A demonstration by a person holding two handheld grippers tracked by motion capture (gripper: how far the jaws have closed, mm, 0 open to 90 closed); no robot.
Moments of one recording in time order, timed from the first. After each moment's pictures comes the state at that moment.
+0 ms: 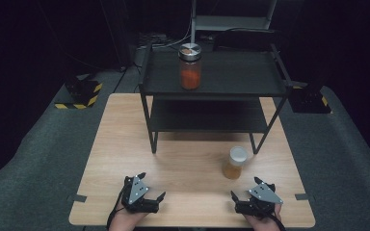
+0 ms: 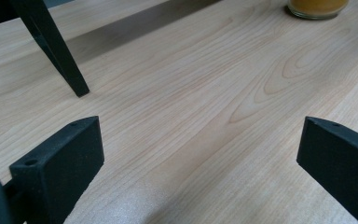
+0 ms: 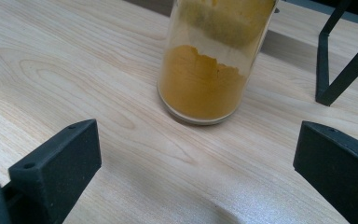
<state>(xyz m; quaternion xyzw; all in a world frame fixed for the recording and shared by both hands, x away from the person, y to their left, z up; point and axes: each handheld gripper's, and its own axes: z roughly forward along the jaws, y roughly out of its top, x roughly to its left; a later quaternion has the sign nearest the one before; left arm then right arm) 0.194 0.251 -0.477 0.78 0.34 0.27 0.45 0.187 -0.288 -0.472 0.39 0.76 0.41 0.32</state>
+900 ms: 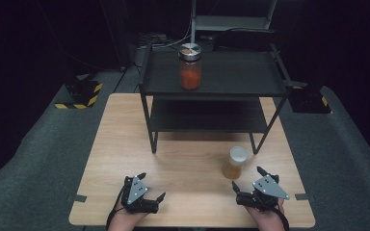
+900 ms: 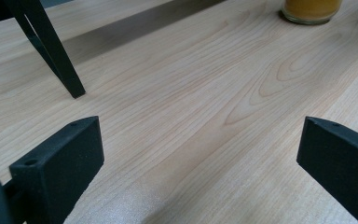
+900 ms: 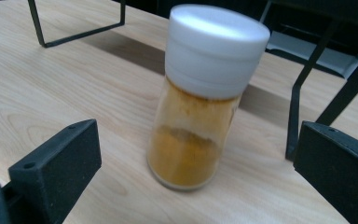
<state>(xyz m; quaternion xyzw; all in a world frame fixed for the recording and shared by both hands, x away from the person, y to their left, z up) 0.195 0.256 -0.479 0.78 0.34 0.26 0.46 0.188 -0.285 -0.442 0.37 0.73 0.45 0.35</state>
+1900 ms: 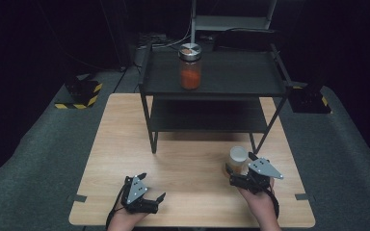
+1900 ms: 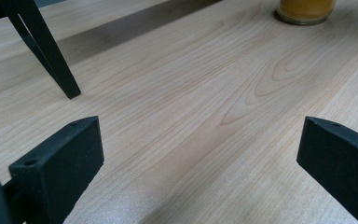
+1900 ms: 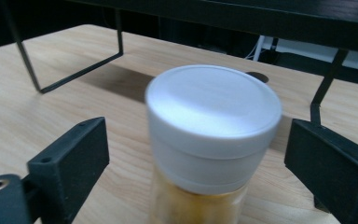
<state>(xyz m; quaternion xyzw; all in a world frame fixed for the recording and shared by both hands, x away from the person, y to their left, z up) 0.197 0.259 -0.479 0.78 0.34 0.25 0.46 0.234 -0.275 -0.437 0.40 0.70 0.49 0.32</state>
